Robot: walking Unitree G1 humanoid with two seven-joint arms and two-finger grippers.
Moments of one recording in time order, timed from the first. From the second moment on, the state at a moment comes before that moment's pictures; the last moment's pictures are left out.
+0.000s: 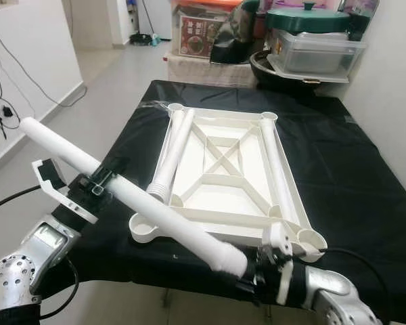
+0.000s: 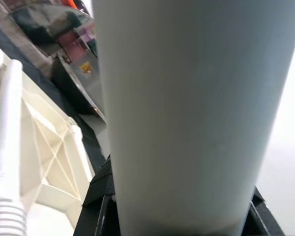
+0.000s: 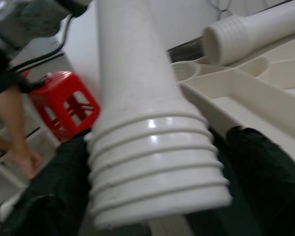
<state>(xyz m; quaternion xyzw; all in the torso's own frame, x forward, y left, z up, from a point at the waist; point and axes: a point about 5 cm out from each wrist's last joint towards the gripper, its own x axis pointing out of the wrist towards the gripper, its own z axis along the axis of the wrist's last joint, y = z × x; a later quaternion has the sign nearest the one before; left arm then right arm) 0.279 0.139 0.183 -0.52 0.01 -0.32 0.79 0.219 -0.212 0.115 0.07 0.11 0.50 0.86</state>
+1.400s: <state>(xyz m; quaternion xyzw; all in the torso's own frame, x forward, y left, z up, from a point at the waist) 0.278 0.118 0.177 -0.46 0.05 -0.35 0.81 0.278 -0.162 0.196 0.05 0.13 0.49 0.86</state>
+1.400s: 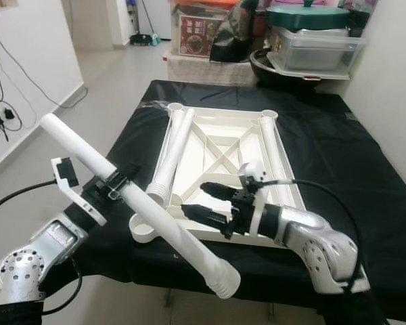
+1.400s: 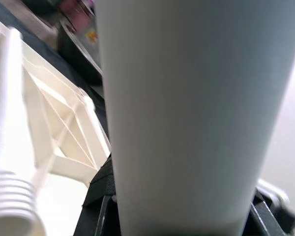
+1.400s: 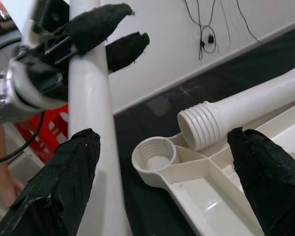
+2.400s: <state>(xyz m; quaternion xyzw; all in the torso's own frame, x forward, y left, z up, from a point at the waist) 0.275 0.112 0.171 -0.44 0.07 -0.36 0.82 0.260 -0.081 0.182 -0.05 0.33 0.58 0.74</state>
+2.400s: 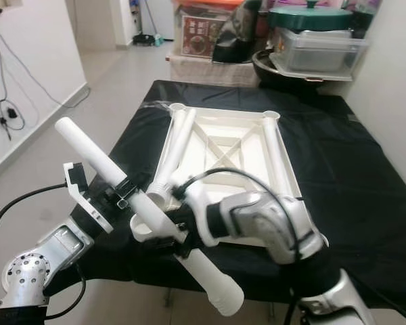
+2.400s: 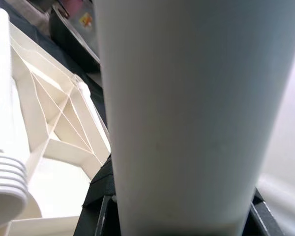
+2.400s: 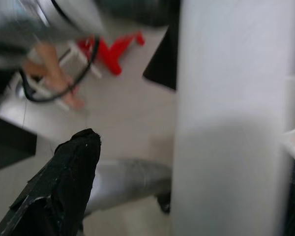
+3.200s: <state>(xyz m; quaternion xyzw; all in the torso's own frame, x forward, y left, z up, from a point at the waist) 0.277 0.114 0.167 -0.42 0.08 -0.35 0.83 0.274 -0.073 0.162 -0.09 0.34 0.56 0.75</state>
